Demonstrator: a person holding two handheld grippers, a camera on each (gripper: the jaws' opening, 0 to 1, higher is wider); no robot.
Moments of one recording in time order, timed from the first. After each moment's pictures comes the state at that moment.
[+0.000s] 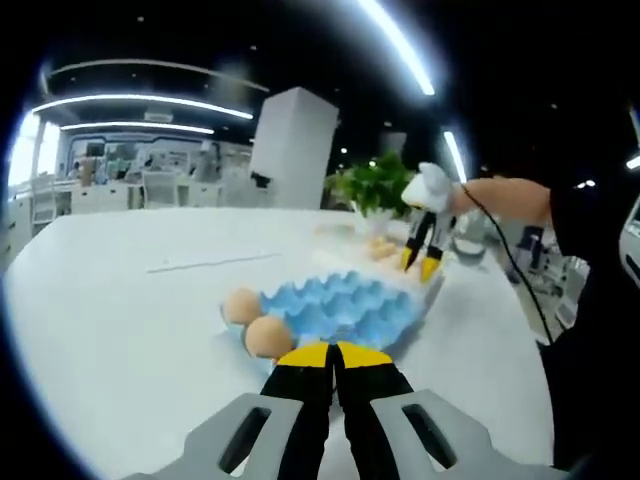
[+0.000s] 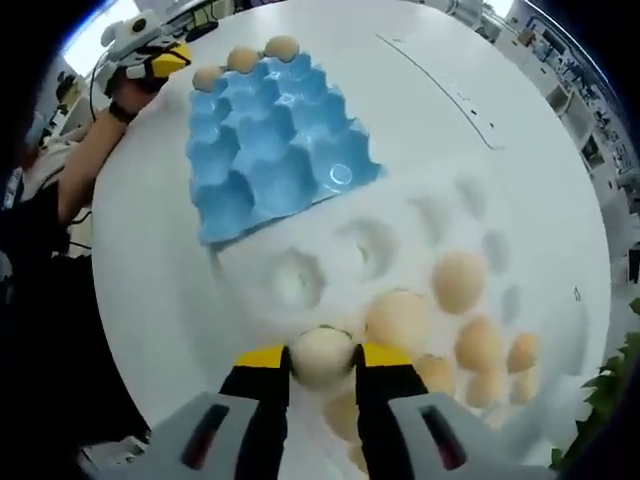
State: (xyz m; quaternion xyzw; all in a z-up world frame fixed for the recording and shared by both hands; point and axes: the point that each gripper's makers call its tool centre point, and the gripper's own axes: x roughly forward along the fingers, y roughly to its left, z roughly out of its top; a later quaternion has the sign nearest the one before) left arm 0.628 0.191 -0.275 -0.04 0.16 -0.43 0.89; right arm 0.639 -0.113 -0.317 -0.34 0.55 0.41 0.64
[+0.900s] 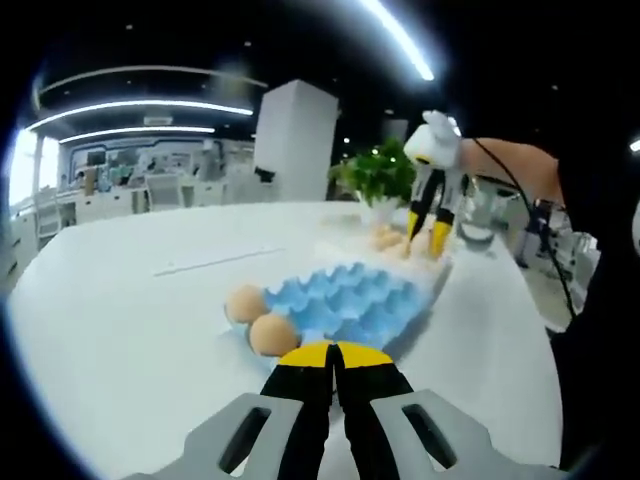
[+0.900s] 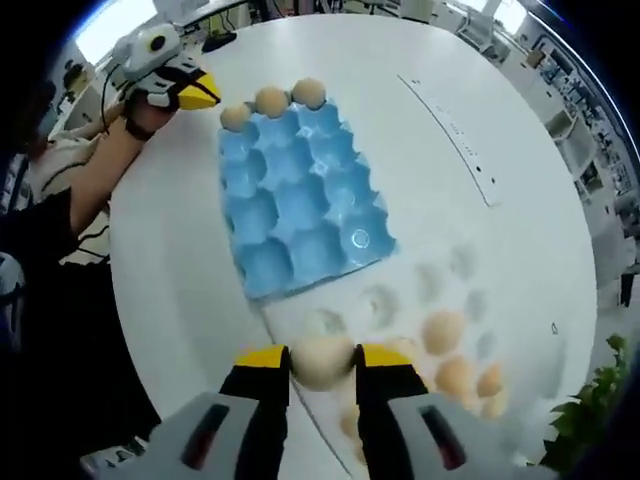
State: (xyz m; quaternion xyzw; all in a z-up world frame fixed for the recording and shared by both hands) left arm 0.628 0.192 -0.278 -0.01 0.17 -0.41 0.90; right arm 0.640 -0.059 -0.271 -0.36 0.53 0.42 0.64
